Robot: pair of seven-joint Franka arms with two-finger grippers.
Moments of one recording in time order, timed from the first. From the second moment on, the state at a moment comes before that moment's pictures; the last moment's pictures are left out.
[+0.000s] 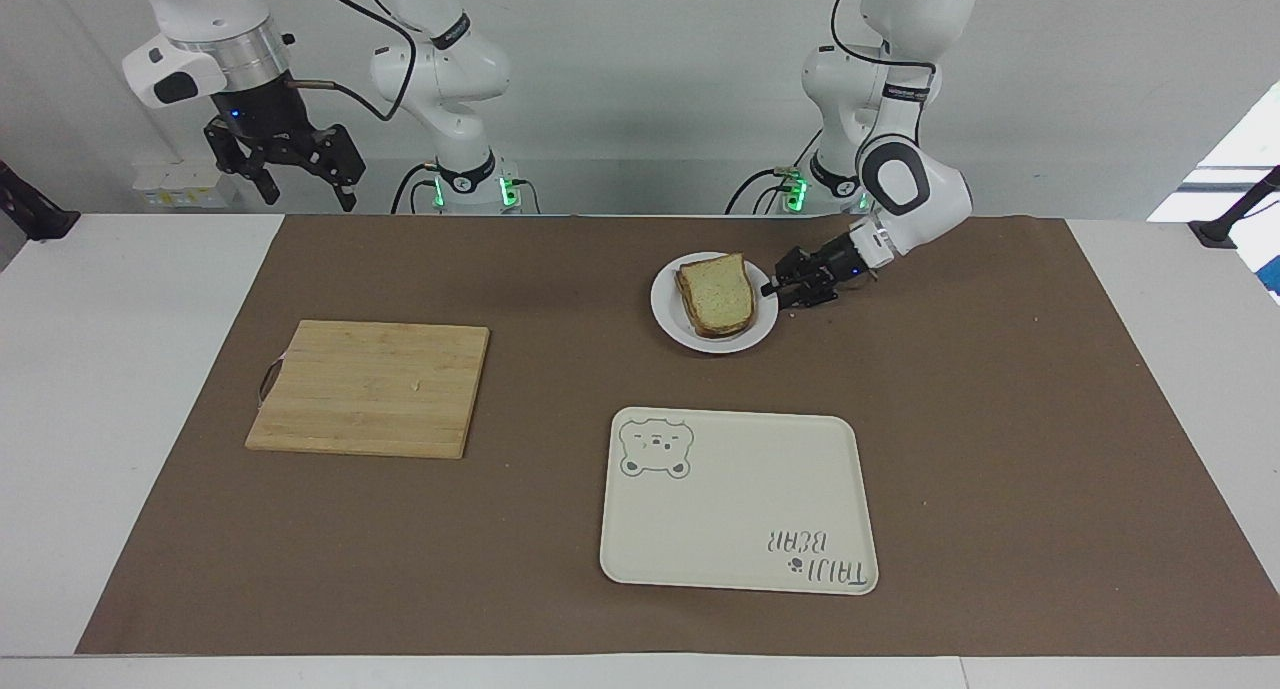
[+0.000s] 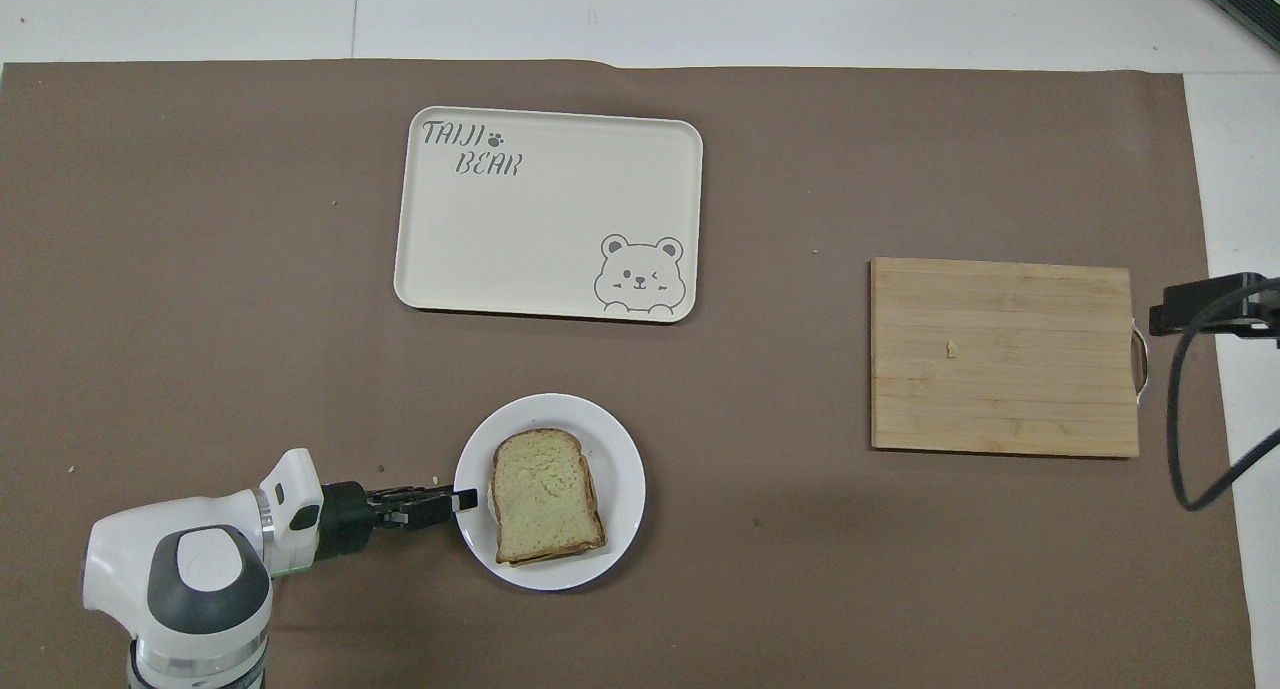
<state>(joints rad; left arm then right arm) -0.27 -0.15 0.04 -2.75 -1.42 2.30 1.01 0.09 -0.10 -0.12 -1.60 -0.02 1.54 0.11</state>
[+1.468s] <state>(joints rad) -0.27 -0.13 0.07 -2.61 -1.49 2.21 0.90 0.09 -0.10 -0.12 -1.60 -0.02 1.53 0.08</state>
